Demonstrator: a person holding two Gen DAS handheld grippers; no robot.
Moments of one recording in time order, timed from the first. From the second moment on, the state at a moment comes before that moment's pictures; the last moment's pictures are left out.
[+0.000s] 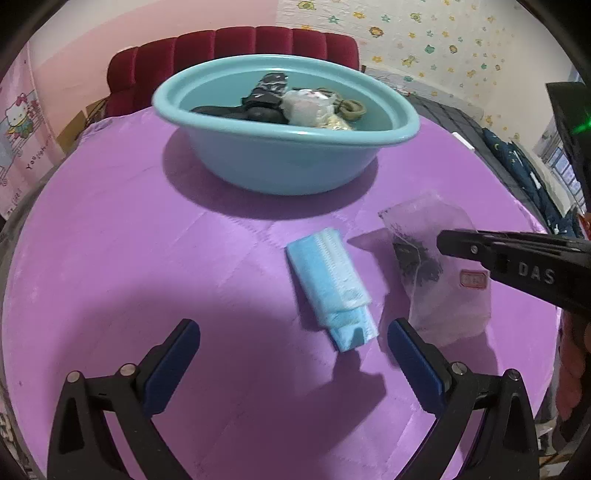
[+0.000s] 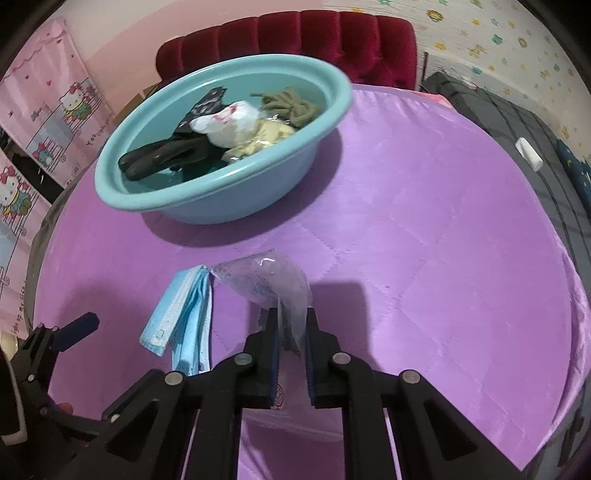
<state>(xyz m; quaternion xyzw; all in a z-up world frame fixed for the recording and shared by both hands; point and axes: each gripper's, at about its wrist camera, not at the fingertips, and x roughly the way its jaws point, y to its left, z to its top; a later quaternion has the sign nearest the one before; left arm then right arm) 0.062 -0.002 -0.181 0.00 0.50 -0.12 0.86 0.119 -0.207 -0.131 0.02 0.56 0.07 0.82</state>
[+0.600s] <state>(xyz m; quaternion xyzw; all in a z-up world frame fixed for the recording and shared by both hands) 0.095 -0.038 -0.197 0.02 0.51 -0.12 0.85 0.116 -0.237 -0.129 0.04 0.56 0.04 0.82</state>
